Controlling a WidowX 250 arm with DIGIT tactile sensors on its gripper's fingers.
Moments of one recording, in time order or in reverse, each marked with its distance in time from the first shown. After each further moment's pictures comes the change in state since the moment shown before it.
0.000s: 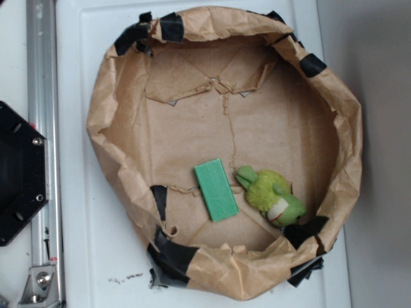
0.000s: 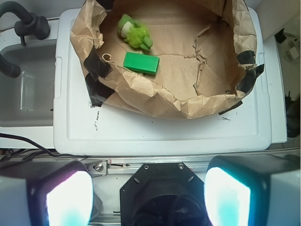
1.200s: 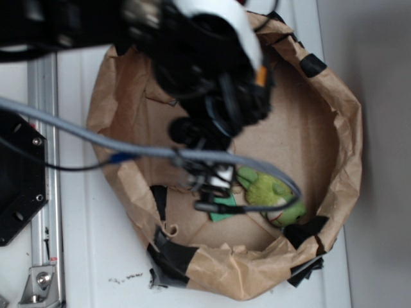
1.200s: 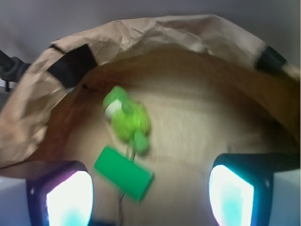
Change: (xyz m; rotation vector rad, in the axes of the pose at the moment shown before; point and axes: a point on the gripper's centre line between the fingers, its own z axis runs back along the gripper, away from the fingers) arm 0.146 0.038 -0.134 -0.151 -0.215 -0.252
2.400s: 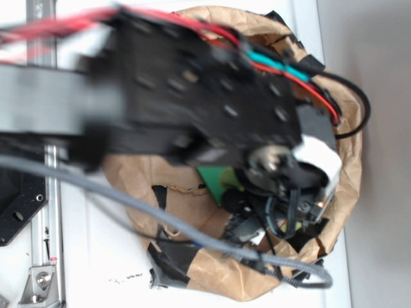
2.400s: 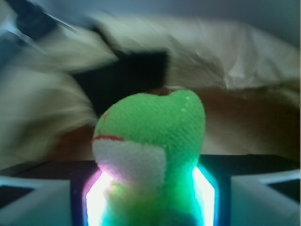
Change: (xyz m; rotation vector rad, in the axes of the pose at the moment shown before) arm 0.025 -0.042 -0.011 -0.065 0.044 -0.299
